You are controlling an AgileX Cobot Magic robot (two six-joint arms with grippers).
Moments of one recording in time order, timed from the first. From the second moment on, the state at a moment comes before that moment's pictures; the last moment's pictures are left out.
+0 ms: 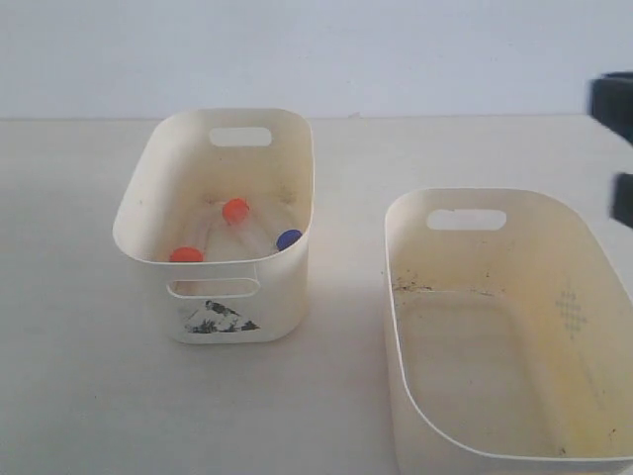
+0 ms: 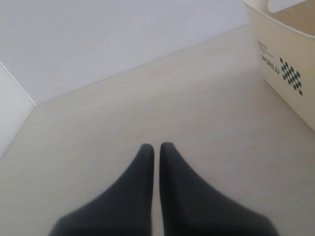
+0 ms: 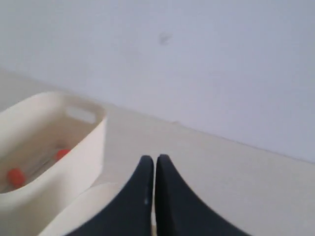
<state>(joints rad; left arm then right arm) -0.08 0.00 0.00 0.39 0.34 -0.03 0.30 0.63 -0.45 0.20 0.05 -0.24</state>
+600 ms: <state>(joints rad) -0.08 0.00 0.00 0.39 0.34 -0.03 0.10 0.03 -0.01 0.21 0.06 -0.14</state>
